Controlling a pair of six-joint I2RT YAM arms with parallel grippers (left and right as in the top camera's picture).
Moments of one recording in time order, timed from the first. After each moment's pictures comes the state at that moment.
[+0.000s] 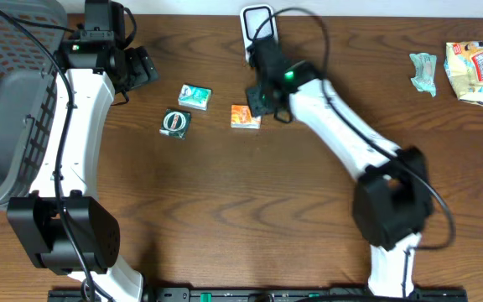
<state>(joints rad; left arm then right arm) 0.00 1.81 1.72 -1.02 -0.17 -0.43 0.52 2.06 1.77 -0.82 -0.01 0.27</state>
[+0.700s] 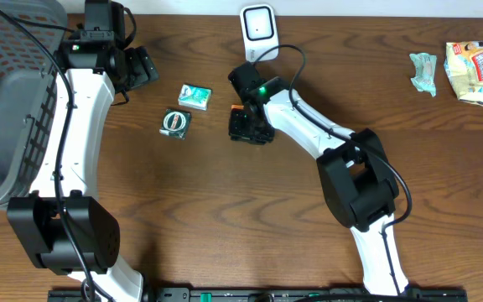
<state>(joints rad) 0.00 1.81 1.72 -1.02 -0.17 -0.43 0.58 2.28 1.77 -0.86 -0.19 0.72</state>
